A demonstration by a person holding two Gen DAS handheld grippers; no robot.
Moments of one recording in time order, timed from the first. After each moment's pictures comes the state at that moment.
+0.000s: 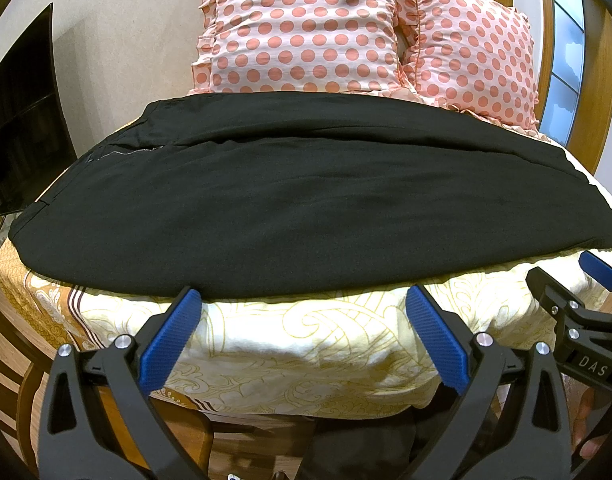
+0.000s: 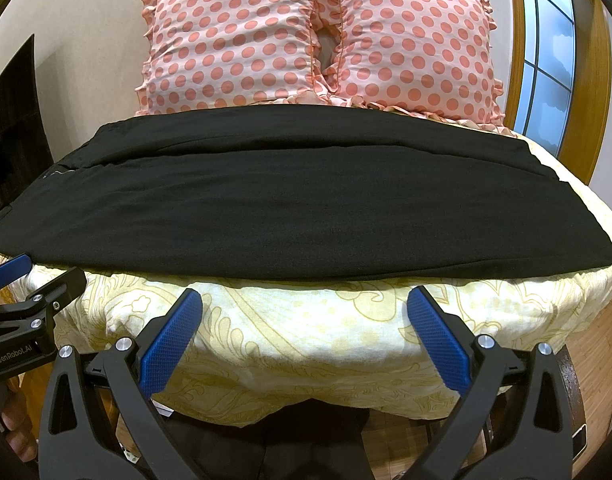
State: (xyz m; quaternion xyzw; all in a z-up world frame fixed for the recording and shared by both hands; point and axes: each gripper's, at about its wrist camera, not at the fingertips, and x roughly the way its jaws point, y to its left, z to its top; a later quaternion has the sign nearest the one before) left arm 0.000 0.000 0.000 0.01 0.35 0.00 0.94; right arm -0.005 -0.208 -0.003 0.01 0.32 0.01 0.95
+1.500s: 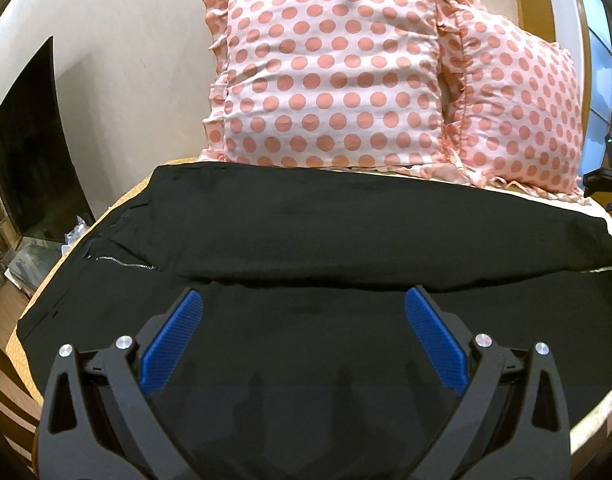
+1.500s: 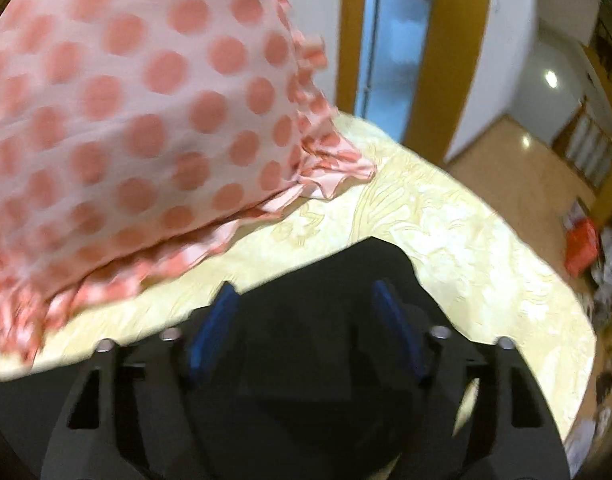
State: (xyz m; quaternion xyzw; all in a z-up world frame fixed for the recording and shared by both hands) left arm 0.120 0.000 0.069 0.01 0.31 0.06 0.95; right arm 0.344 -0.533 0.061 0.15 0.41 -0.30 0.85
